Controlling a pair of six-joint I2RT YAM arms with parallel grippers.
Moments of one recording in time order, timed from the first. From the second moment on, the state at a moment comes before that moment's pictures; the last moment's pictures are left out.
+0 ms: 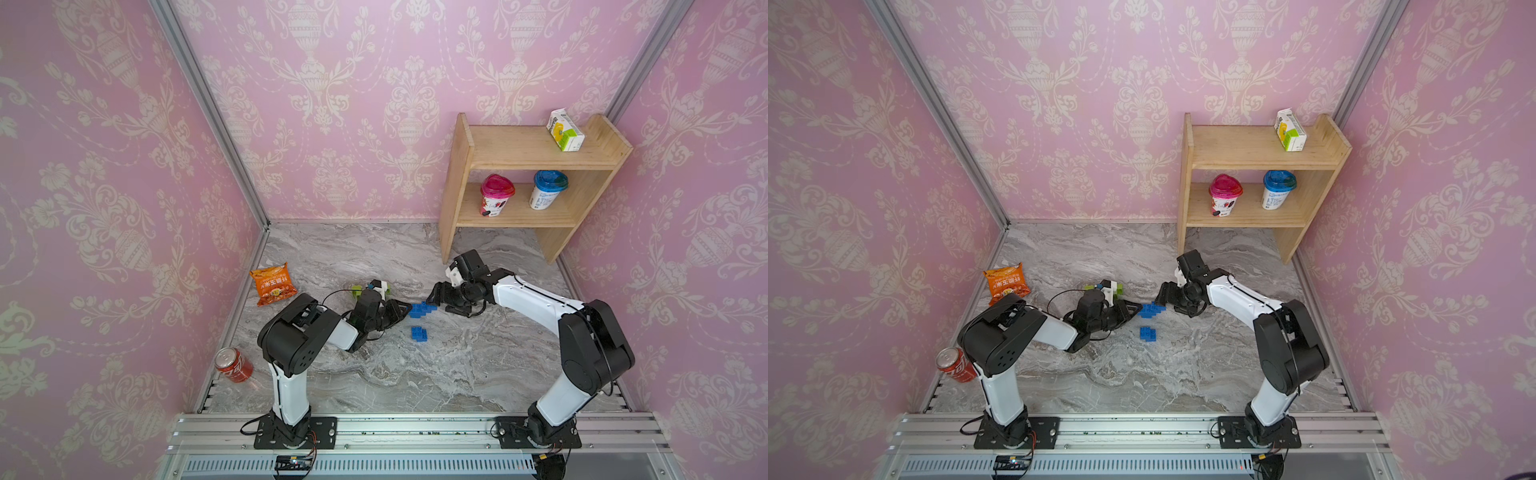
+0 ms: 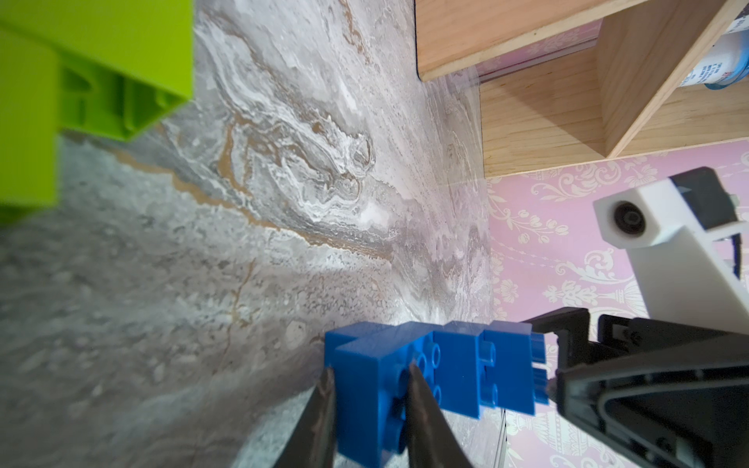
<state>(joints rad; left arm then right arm) -0.57 1.88 0.62 0.79 0.34 -1.09 0.42 1.70 1.11 -0.50 -0.40 0.66</state>
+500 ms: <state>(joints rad) -0.57 1.88 0.62 0.79 0.33 -1.09 0.42 1.83 1.10 -0.34 -0.49 0.70</state>
